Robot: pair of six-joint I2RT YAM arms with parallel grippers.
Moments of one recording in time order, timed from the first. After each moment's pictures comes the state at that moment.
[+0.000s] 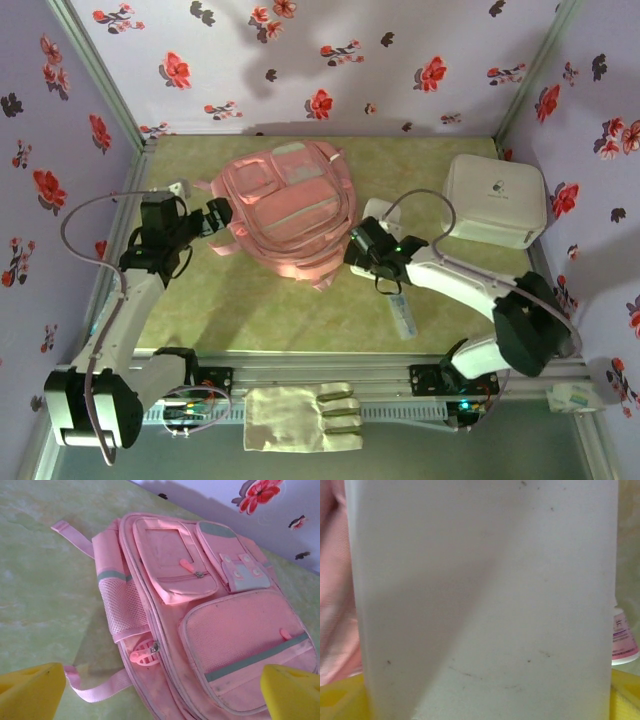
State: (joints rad) left arm -0.12 1.04 0.81 -0.33 0.14 -0.44; right arm 0.75 1.38 0.88 -0.56 0.28 0.97
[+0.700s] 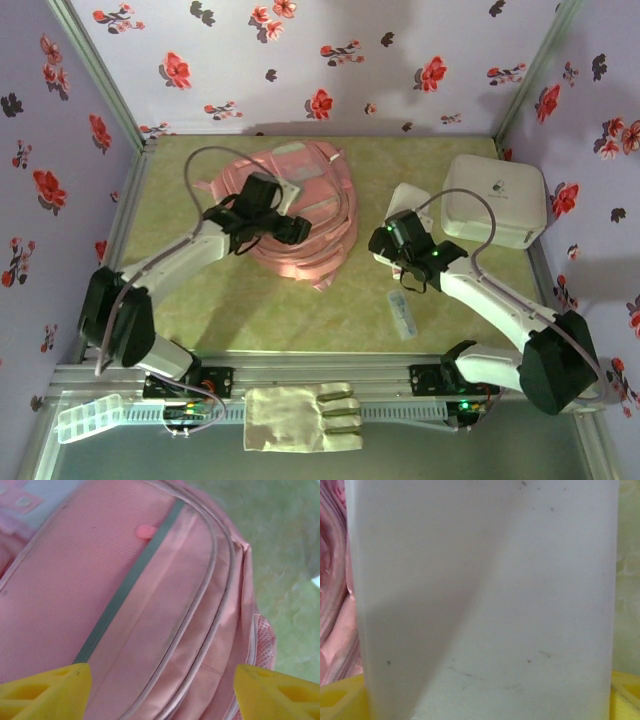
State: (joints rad) left arm -0.63 1.54 1.18 -0.46 0.08 0.00; right arm 0.57 1.19 0.78 -0.52 0.23 0.87
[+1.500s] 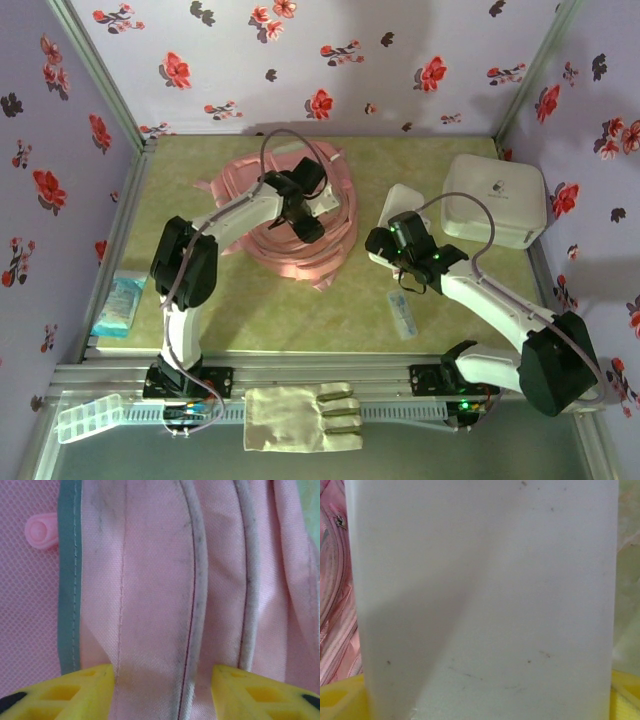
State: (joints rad) left arm -0.69 1.99 1.66 -0.88 -0.01 0.38; right arm 0.55 1.18 0.74 -0.42 0.15 0.87
